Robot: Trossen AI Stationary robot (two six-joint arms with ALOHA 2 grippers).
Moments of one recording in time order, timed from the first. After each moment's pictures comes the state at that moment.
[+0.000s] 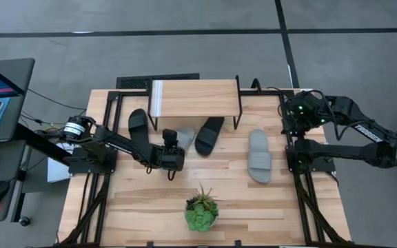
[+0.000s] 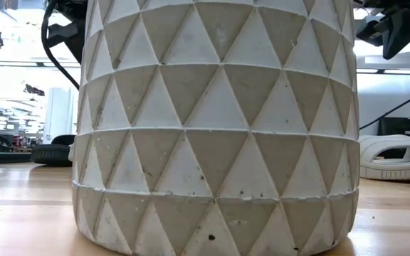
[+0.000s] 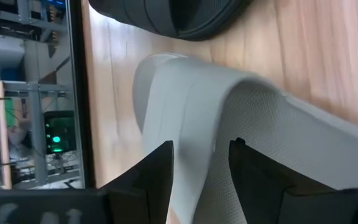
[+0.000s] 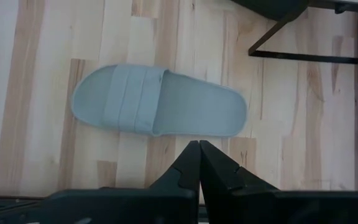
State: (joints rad) left arm -0.16 1.68 0.86 -0.33 -0.75 0.21; right arm -0.48 0.78 1.09 -1.47 -0.18 -0.58
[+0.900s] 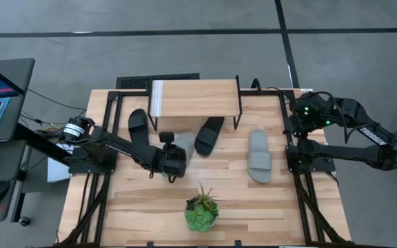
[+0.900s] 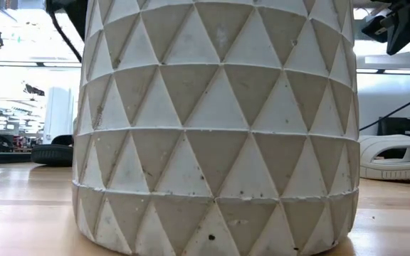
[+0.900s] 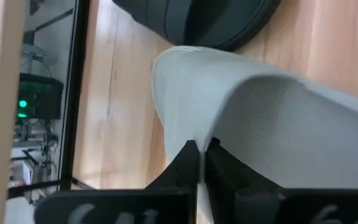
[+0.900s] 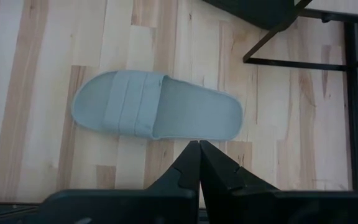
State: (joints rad) left arm -0.24 1.69 1.04 -0.64 -0.74 -0.16; right arm -0.48 0.72 1.08 -1.47 -0.18 -0.58
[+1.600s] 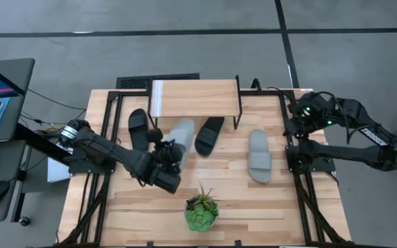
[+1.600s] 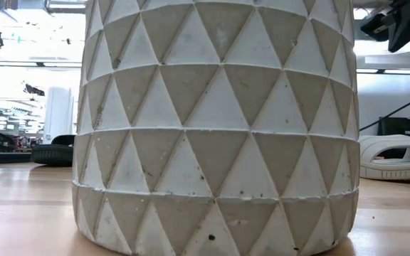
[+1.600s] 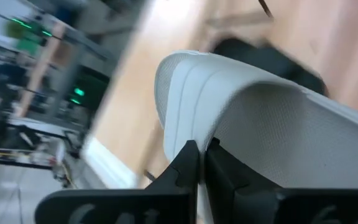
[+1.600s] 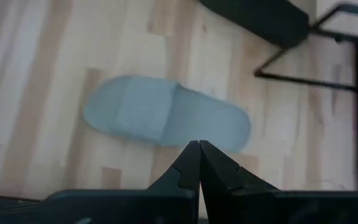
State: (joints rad) left arm -0.41 1.69 1.54 -1.30 -1.05 -0.63; right arm -0.48 0.70 1.08 -1.46 -0.25 -0.64
